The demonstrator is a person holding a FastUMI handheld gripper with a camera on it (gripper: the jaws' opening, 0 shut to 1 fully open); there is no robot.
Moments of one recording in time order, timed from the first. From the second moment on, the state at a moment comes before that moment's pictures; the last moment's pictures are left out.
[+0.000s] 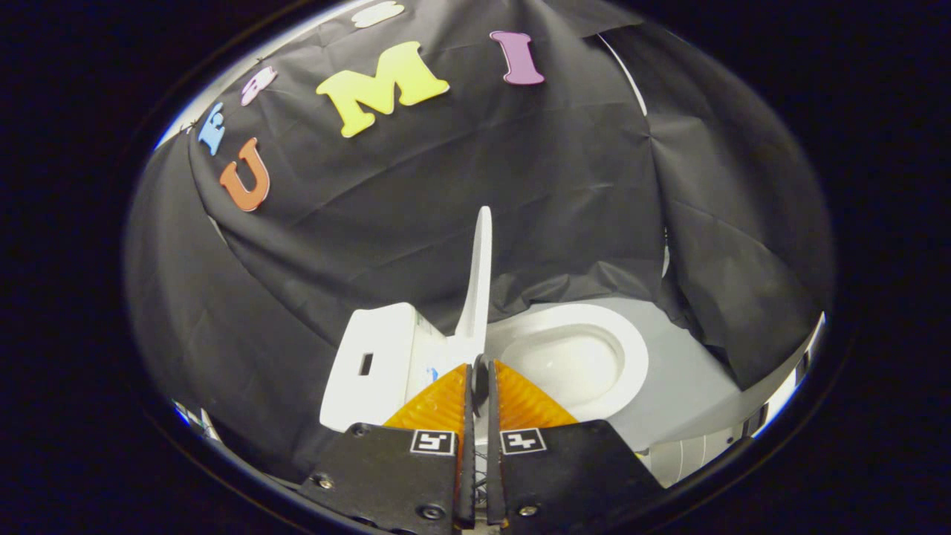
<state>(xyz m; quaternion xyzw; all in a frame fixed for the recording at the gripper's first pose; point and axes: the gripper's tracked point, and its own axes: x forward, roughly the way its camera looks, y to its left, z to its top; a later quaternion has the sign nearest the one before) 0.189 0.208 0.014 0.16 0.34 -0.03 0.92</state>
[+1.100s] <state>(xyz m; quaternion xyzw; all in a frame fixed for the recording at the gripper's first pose) 0.199 0.353 0.029 0.08 0.34 0.03 0.94</state>
